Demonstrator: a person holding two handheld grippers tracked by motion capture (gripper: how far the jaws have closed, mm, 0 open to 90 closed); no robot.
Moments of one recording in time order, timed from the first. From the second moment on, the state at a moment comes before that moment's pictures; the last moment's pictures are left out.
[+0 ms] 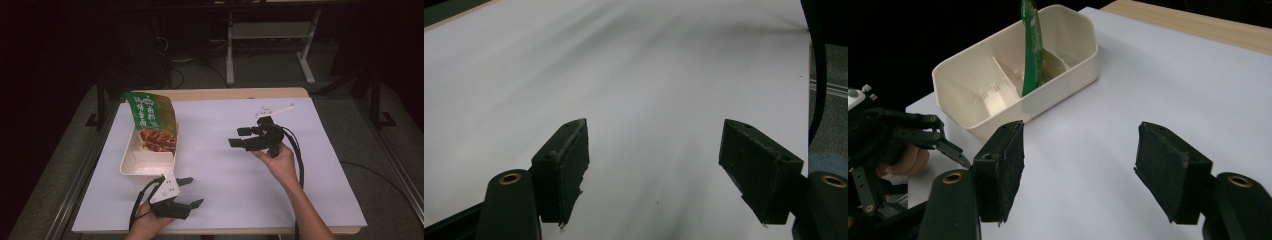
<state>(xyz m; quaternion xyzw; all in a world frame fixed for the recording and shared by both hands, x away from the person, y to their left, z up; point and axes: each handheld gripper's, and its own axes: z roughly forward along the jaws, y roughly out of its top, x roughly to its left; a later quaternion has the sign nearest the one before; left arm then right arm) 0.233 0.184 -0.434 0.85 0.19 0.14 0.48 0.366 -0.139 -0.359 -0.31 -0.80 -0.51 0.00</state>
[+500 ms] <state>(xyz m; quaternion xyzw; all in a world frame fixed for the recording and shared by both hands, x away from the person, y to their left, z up) 0.234 0.185 -0.434 0.85 0.19 0.14 0.47 0.354 -0.155 -0.372 -0.32 -0.80 -0.50 0.01</state>
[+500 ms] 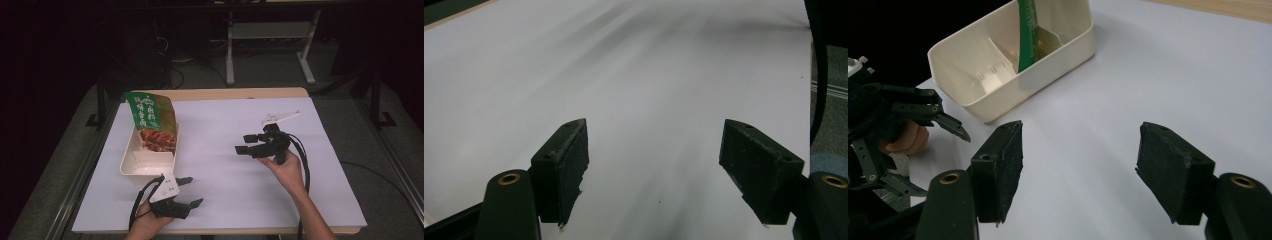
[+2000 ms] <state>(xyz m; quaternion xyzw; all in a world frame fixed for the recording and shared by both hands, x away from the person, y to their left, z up) 0.234 0.183 -0.435 0.85 0.20 0.14 0.47 0.305 -0.210 -0.413 -0.37 -0.79 -0.49 0.02</state>
